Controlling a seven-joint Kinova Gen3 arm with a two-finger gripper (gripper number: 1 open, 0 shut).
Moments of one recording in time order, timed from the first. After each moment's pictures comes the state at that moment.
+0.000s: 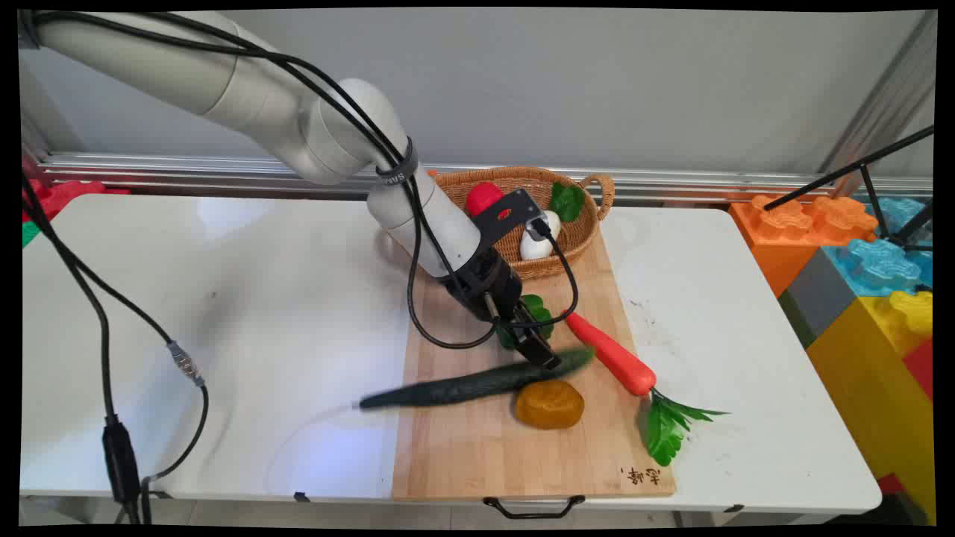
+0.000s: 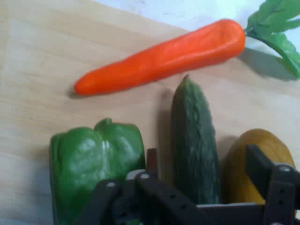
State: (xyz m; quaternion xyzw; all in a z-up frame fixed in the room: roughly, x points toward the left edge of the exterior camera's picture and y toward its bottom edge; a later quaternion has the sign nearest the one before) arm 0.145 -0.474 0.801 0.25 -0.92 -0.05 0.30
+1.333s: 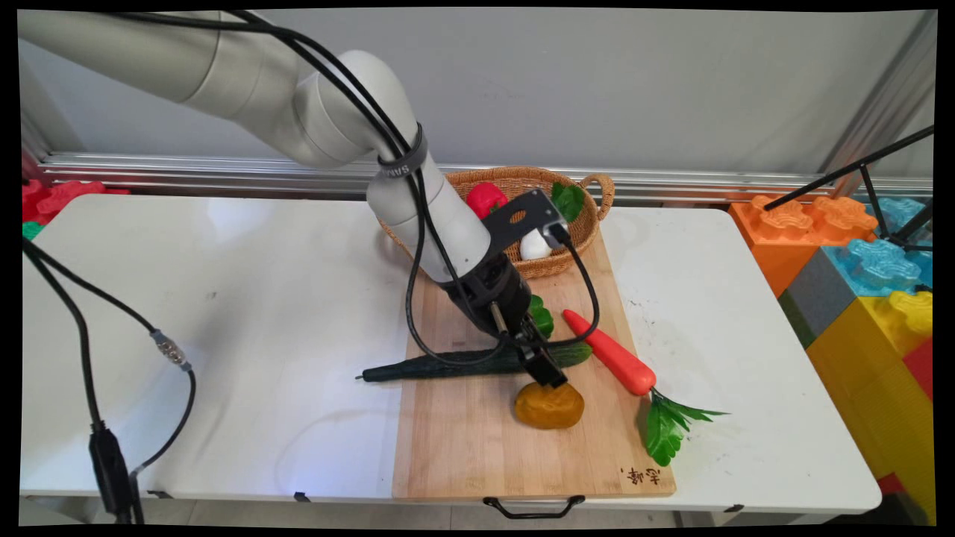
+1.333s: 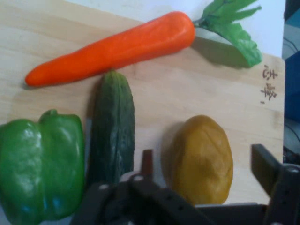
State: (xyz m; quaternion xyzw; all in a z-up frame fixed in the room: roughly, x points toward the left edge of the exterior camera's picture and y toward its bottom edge) arm 0.124 -0.439 0.836 0.24 -0.93 -0.05 0.27
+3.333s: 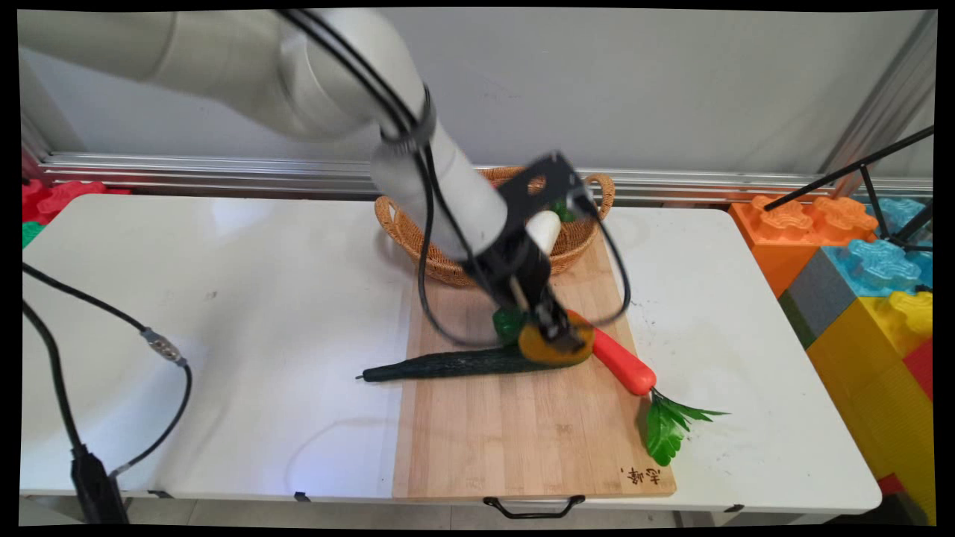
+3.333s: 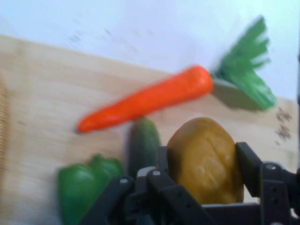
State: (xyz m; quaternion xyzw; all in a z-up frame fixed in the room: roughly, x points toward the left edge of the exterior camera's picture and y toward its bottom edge) arm 0.110 -0.434 0.888 0.24 -0.93 0.02 0.29
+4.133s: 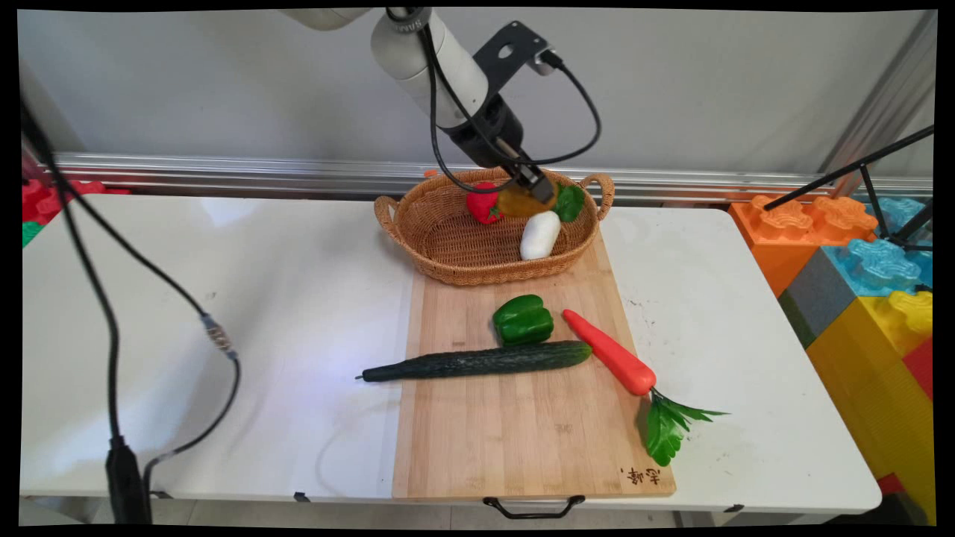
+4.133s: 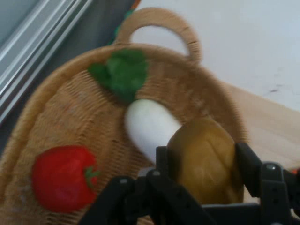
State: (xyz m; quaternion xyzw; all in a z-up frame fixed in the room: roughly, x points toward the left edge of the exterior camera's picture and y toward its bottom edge) arm 0.164 -0.573 0.917 0.34 -0.89 0.13 0.28
